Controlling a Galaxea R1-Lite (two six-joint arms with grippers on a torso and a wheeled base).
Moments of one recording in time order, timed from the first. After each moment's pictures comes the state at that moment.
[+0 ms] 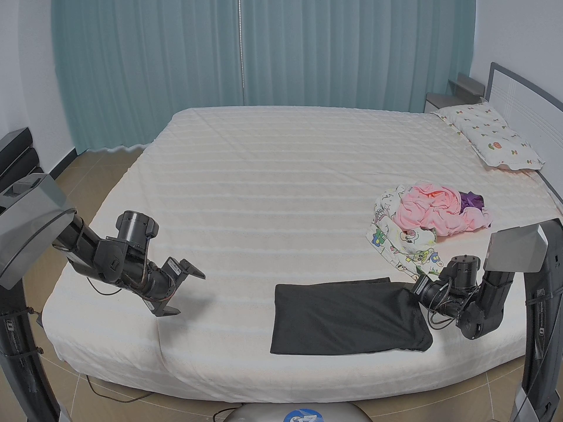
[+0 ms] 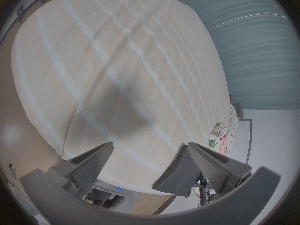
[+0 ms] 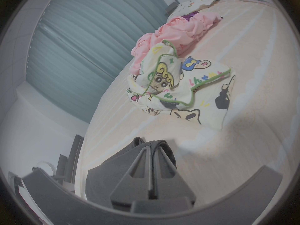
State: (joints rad) left arm -0.13 2.14 -1.01 -0.15 -0.32 -1.00; right arm 0.09 2.48 -0.64 -1.34 0.19 0.77
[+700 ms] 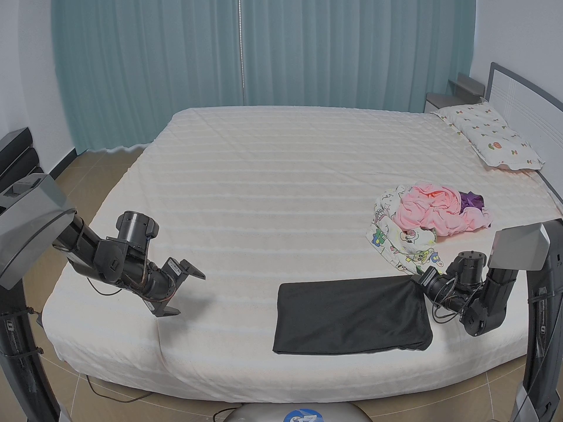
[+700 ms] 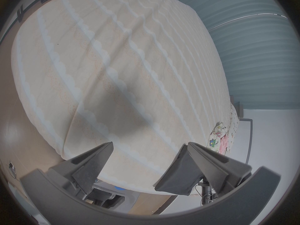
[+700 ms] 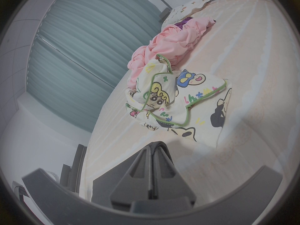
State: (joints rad) left arm -0.14 2.14 -1.00 -0.15 -0.32 -1.00; right arm 0.04 2.49 -0.66 -1.39 0.18 0.82
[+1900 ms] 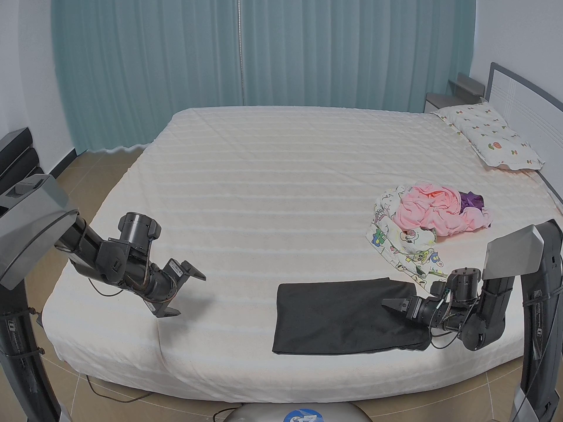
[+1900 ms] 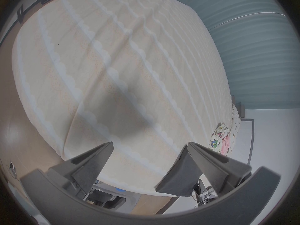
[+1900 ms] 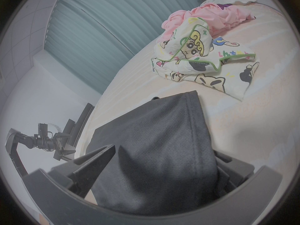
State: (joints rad) left arm -0.14 2.15 -1.01 -0.16 -0.29 -1.00; right arm 0.11 2.51 -0.54 -1.40 0.43 0.51
